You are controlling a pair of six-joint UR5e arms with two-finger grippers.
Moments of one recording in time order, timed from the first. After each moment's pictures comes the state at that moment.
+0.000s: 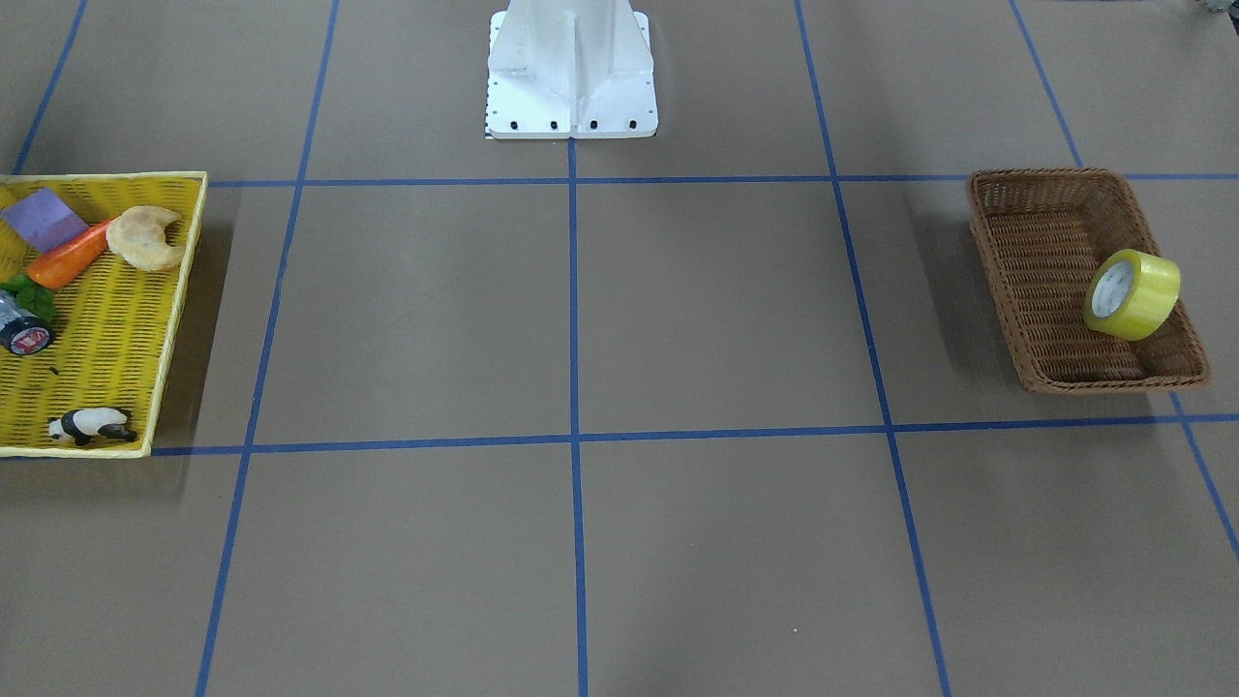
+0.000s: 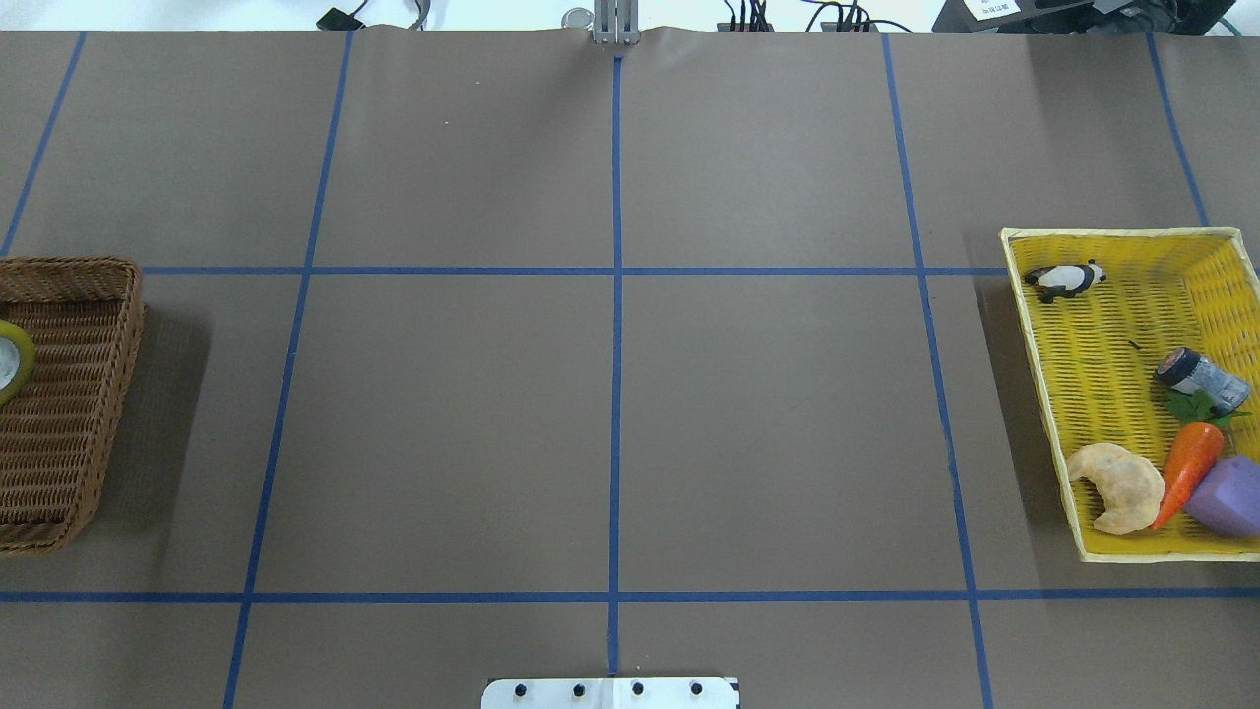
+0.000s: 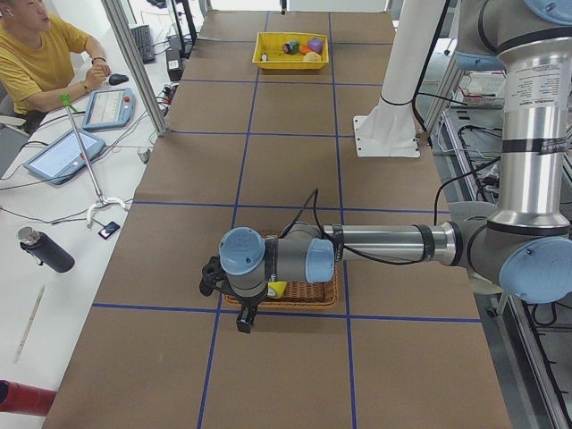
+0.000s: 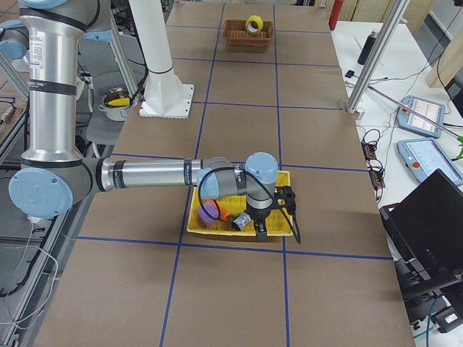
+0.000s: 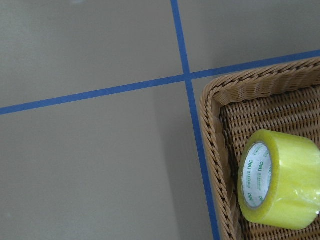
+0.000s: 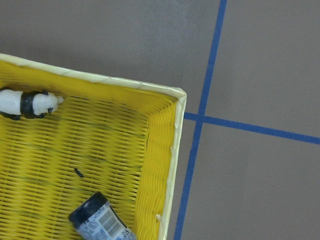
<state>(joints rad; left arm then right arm) -1.62 -1.52 -1.61 -1.58 -2.40 0.23 1.47 -1.66 1.71 -1.47 2.26 0.03</state>
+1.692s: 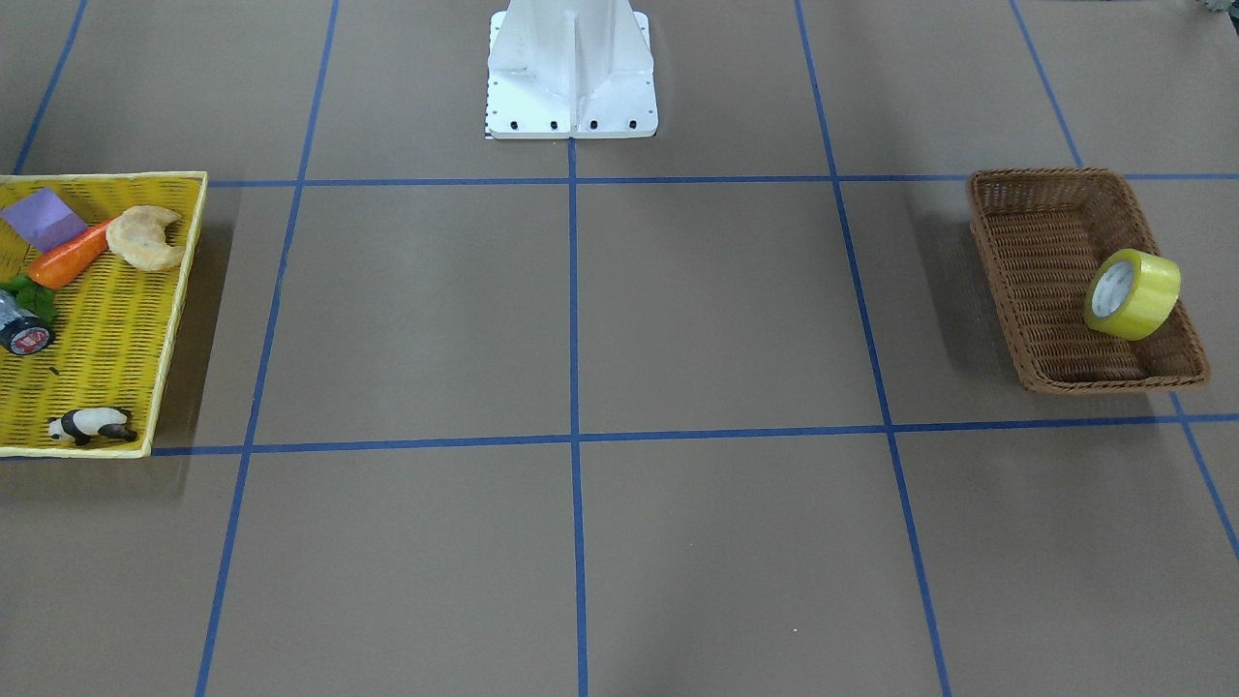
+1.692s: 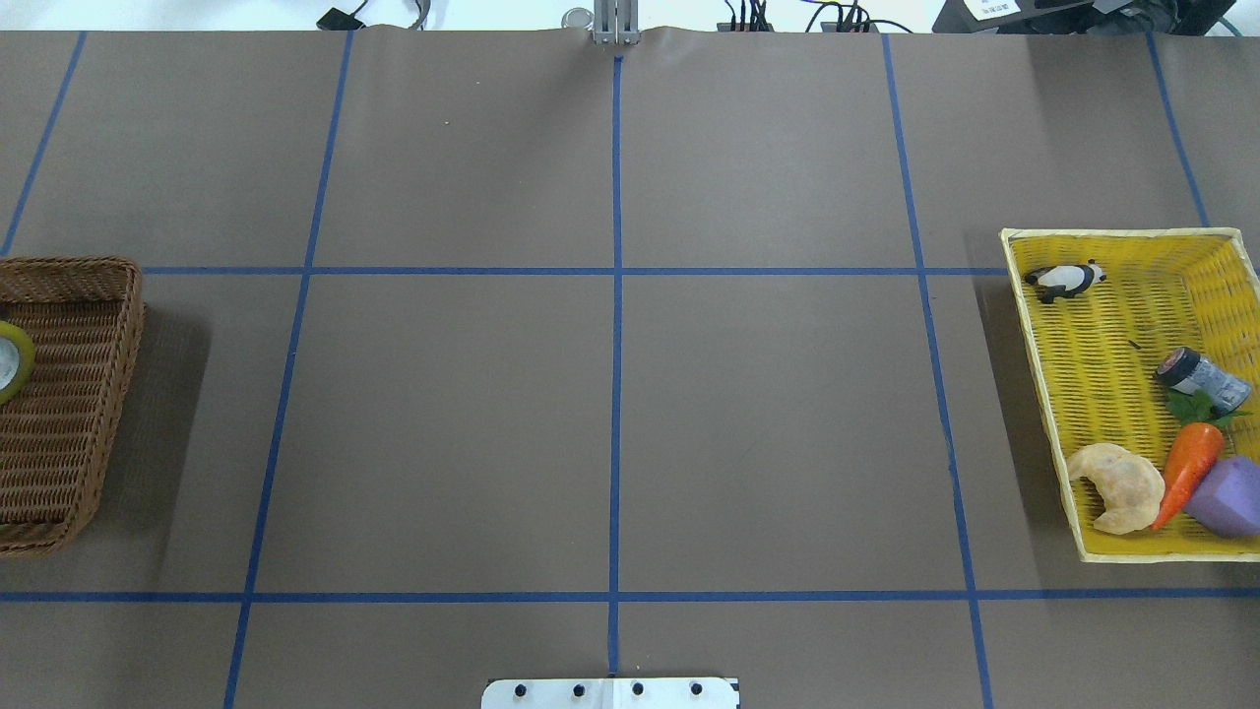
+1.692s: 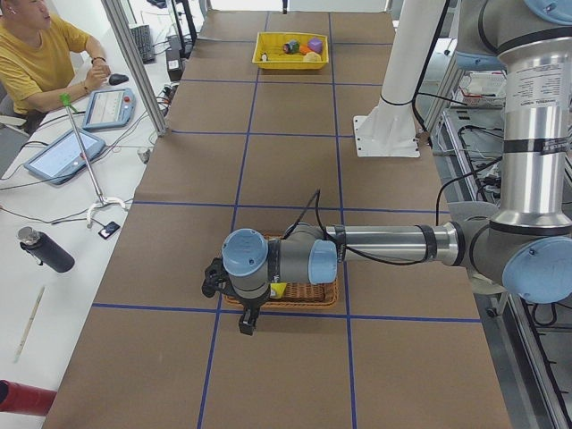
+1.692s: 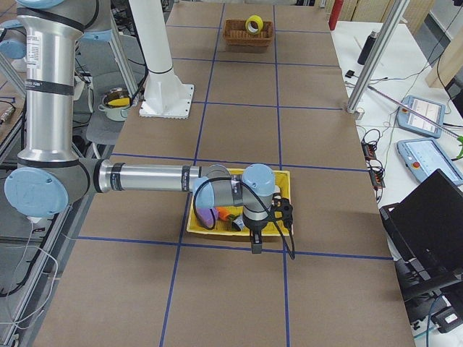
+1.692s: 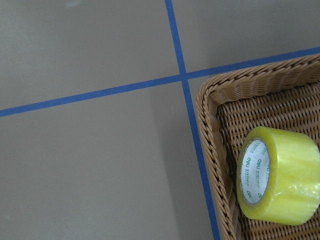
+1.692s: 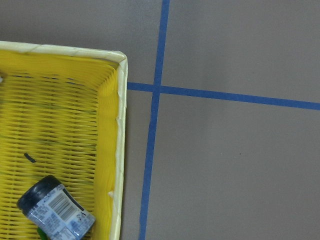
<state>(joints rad) -1.62 -1.50 -1.61 -1.59 -2.39 0.24 1.49 -1.67 1.67 -1.46 2.25 0.04</state>
